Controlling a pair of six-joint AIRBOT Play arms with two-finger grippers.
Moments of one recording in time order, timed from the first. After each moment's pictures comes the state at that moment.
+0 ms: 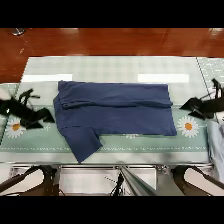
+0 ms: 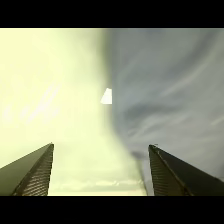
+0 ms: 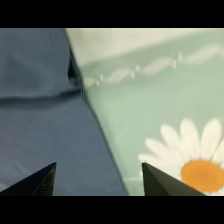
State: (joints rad) left arm 0.32 -1.20 0.77 1.27 -1.33 -1.47; right arm -0.50 -1.18 0.82 -1.08 1.20 1.32
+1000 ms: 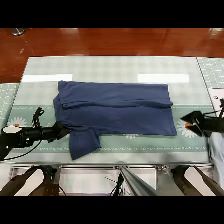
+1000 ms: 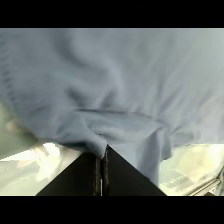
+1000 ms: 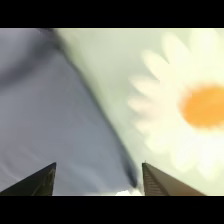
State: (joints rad) left arm 0.35 -1.00 0.25 0.59 -1.02 -1.06; right arm -0.69 -0.98 0.55 -0.99 1.20 1.33
